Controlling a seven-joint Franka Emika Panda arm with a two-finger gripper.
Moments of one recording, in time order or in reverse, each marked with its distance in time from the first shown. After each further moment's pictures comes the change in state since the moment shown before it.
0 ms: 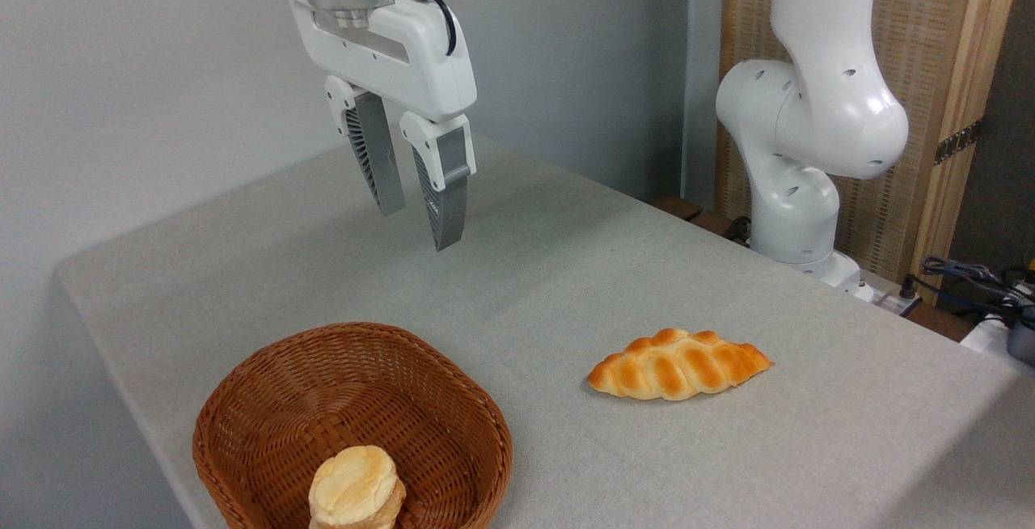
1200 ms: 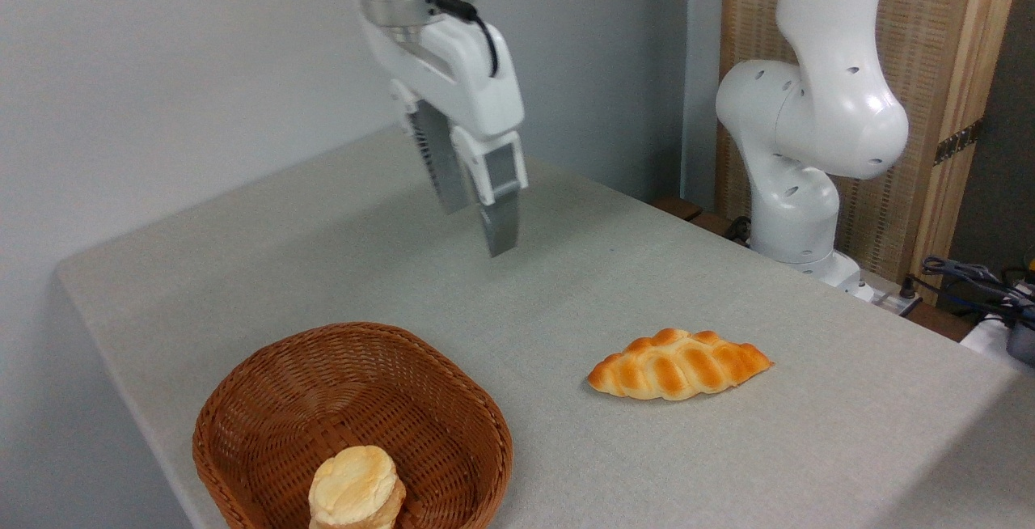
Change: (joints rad) arm 0.000 -0.102 0.063 -0.134 0.000 -0.044 0.270
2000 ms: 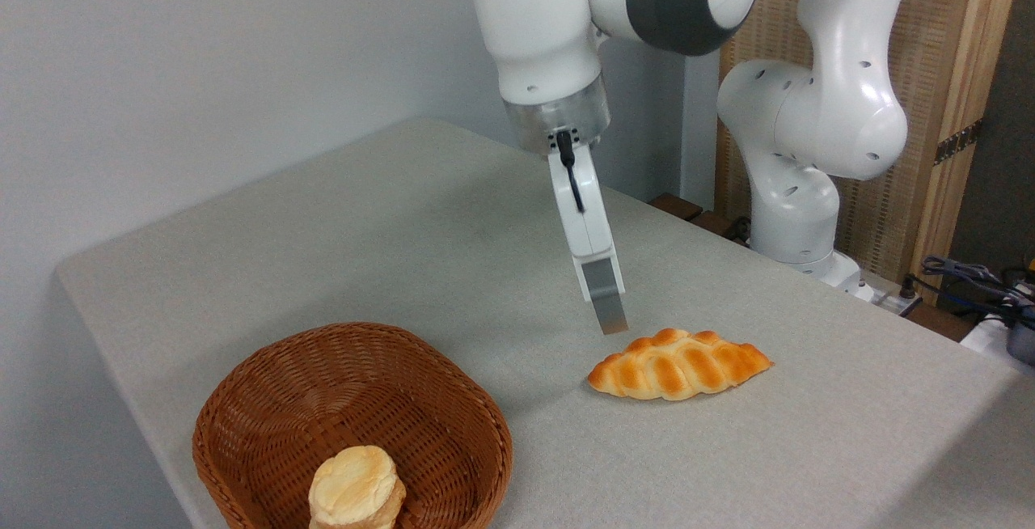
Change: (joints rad) arm -0.032 -0.251 0.062 -0.564 0.145 0.242 0.450
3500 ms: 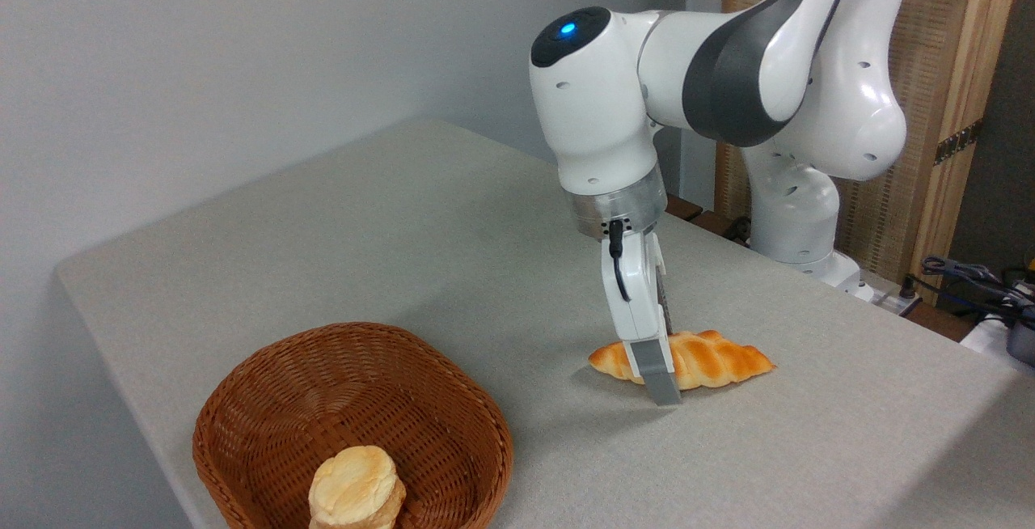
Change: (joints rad) arm -0.026 -0.002 0.141 -0.193 0.148 0.202 0.156
